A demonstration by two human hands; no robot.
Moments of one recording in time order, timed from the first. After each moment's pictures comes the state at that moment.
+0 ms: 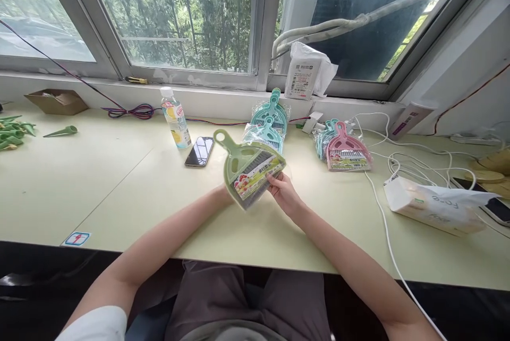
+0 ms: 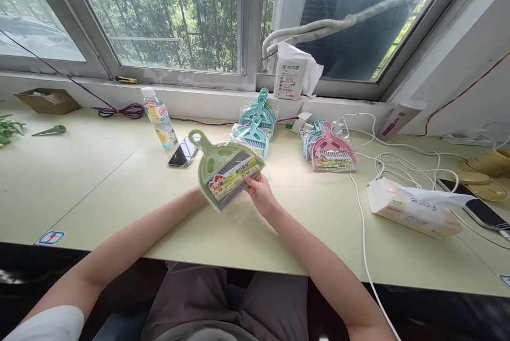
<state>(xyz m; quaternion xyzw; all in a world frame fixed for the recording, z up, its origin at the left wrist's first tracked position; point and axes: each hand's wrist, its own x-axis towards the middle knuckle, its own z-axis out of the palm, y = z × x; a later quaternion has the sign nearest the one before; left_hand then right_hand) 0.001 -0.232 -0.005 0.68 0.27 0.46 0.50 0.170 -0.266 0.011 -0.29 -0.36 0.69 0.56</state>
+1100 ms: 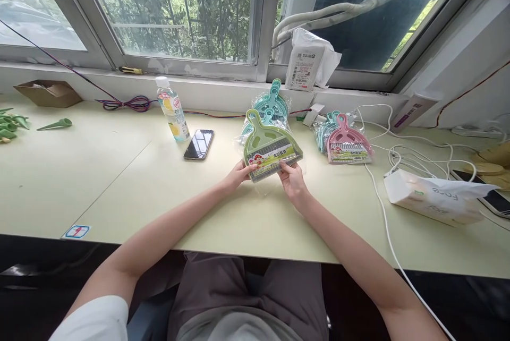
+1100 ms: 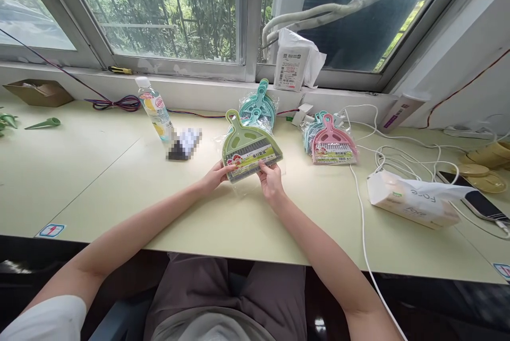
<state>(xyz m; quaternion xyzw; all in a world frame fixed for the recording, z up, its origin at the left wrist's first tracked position) 0.010 -0.236 -0.004 0.52 0.34 0.43 0.65 0.189 -0.238 -0.008 -0.31 -0.29 0.60 0.68</state>
